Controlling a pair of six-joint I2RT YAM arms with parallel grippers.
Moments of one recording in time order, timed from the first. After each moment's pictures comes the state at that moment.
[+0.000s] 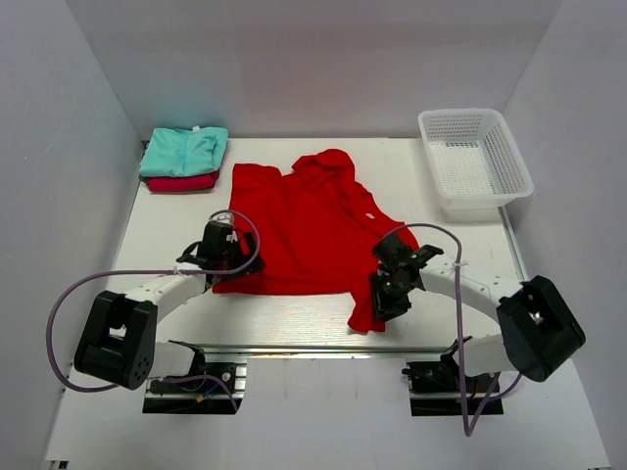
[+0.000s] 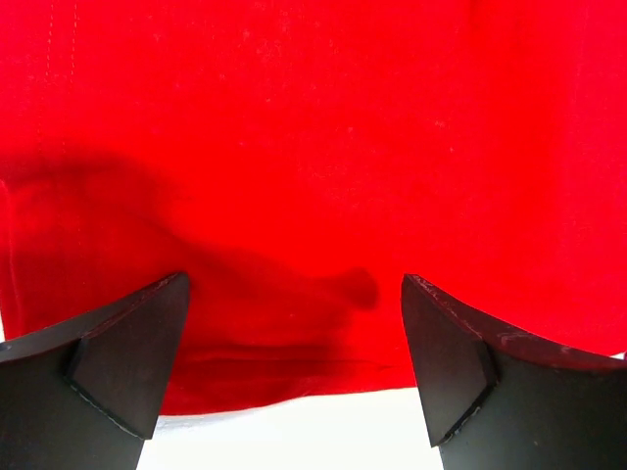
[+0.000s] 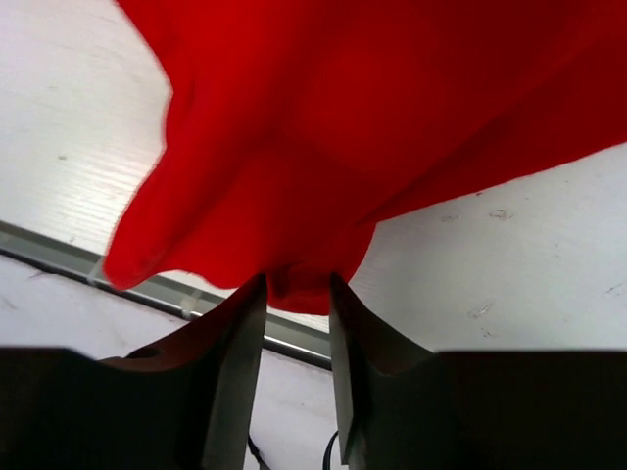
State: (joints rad) left arm -0.30 1.31 0.55 -0.13 0.03 -0.53; right arm 0.66 1.34 0.71 -0.72 -0.21 0.49
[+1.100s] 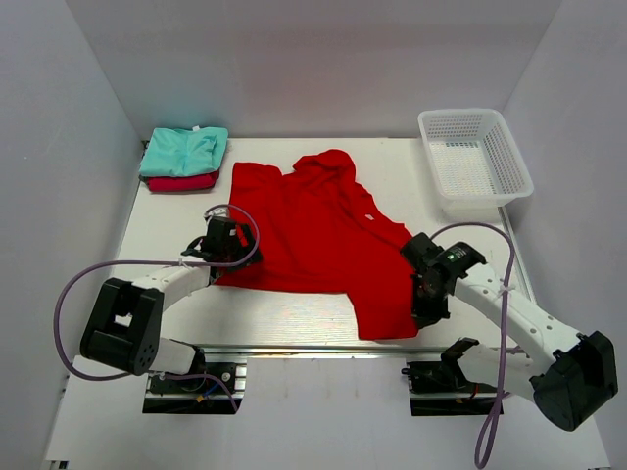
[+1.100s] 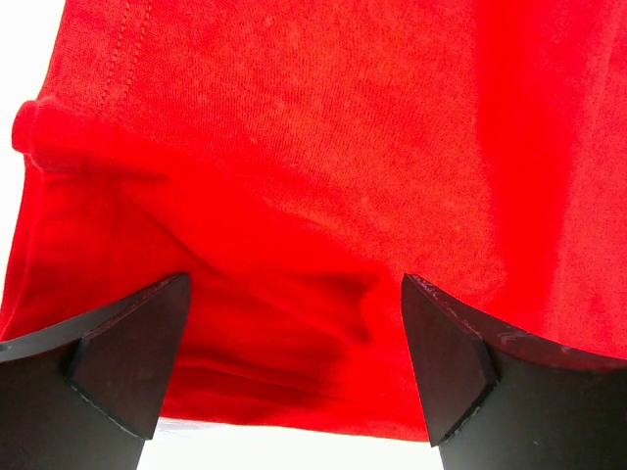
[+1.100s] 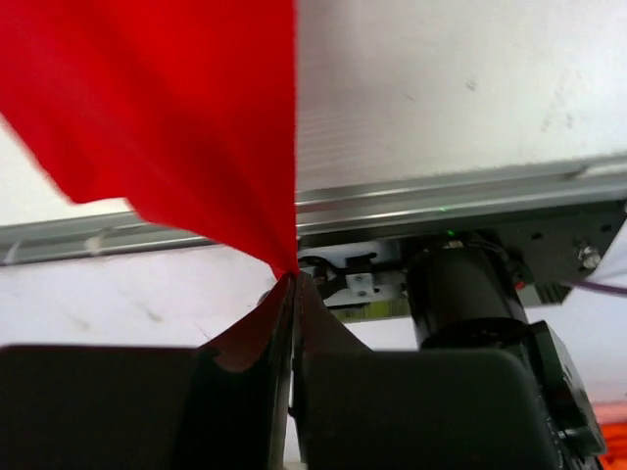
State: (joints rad) left arm -0.30 1.39 0.59 -0.08 -0.11 -0.61; right arm 0.61 1.07 0.83 -1.26 0.03 0.70
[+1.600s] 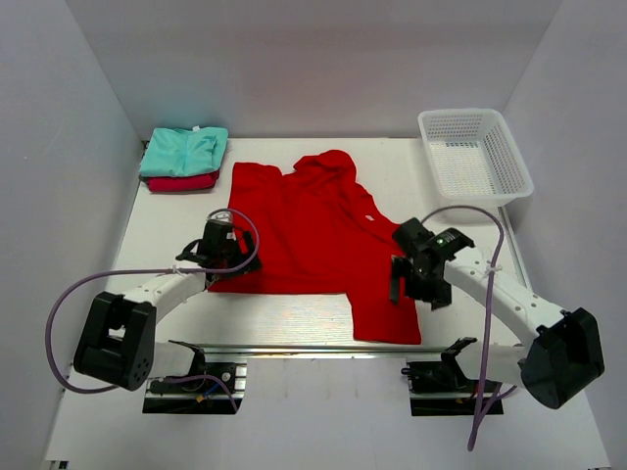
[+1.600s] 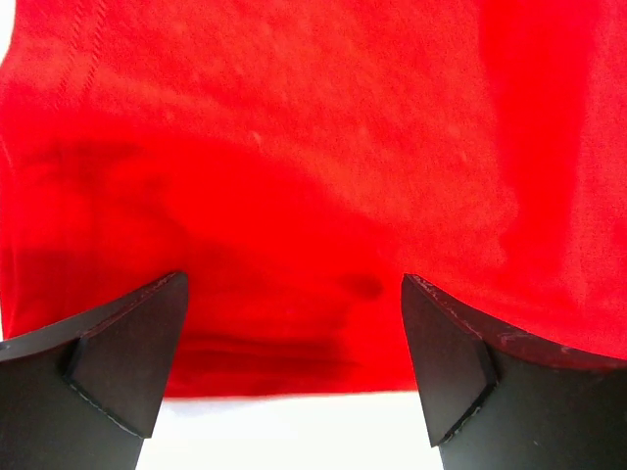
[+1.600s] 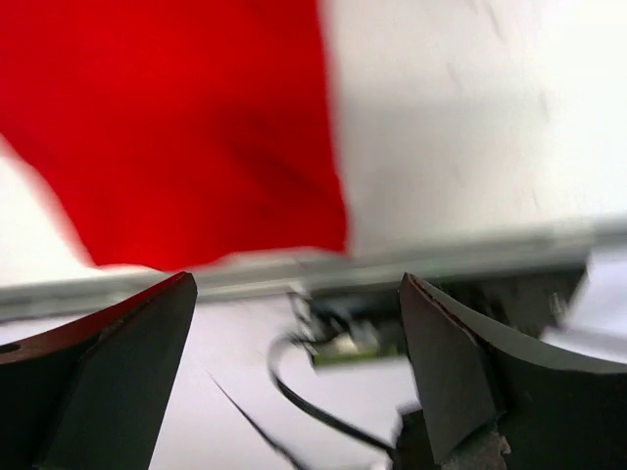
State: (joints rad) left arm -0.30 1.32 0.58 -0.16 -0.04 -0.53; right arm 0.59 1.18 0.87 -1.21 0.12 0.67
